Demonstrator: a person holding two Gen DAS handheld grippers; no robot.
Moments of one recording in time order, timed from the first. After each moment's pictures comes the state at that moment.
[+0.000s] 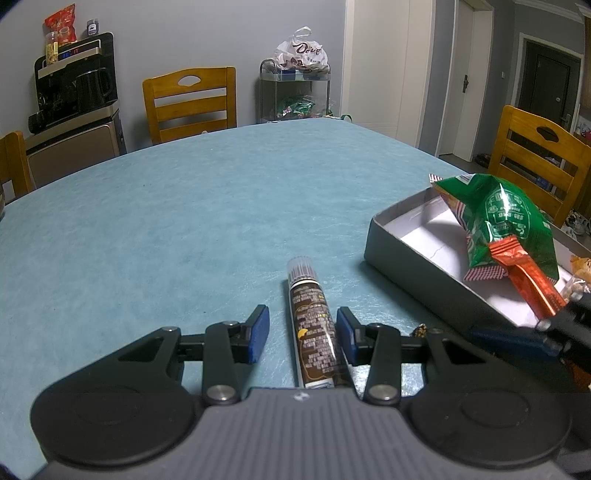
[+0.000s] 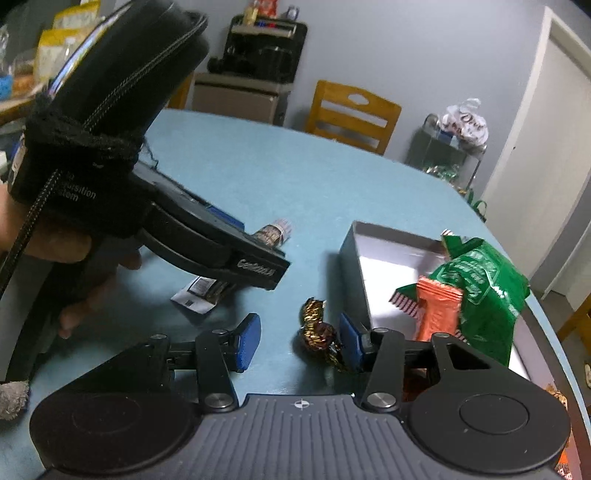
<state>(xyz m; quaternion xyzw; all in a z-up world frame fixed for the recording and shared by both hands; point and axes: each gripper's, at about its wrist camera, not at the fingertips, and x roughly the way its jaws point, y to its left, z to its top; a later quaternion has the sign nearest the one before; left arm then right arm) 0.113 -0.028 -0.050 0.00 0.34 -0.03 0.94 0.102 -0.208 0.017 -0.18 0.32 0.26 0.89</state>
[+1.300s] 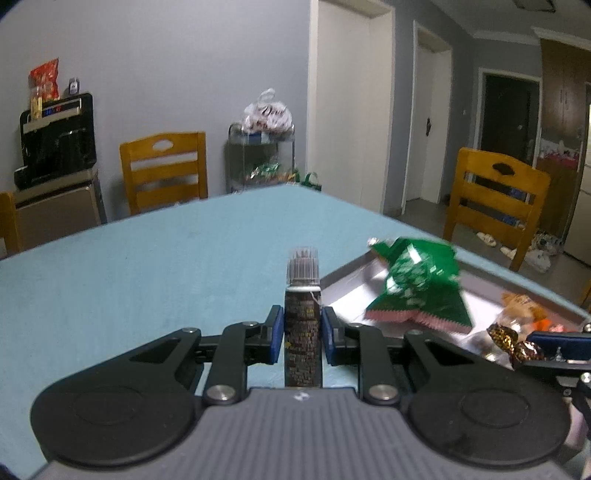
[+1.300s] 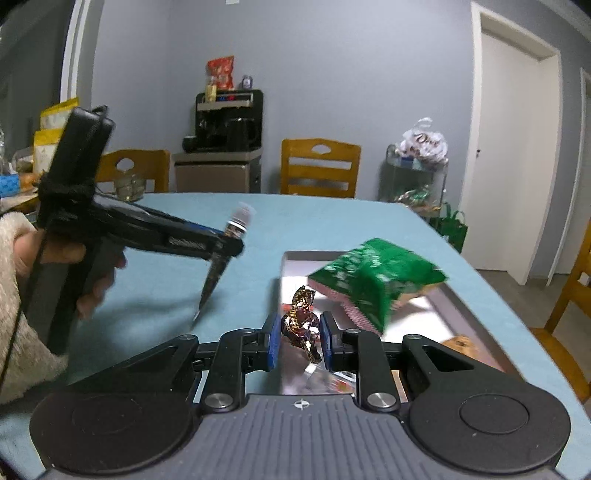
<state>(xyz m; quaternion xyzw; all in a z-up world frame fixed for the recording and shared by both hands) 0.062 -0.052 0.008 0.01 0.24 -0.08 0.97 0.052 -0.338 0.064 -0.05 0.24 0.26 0.93</state>
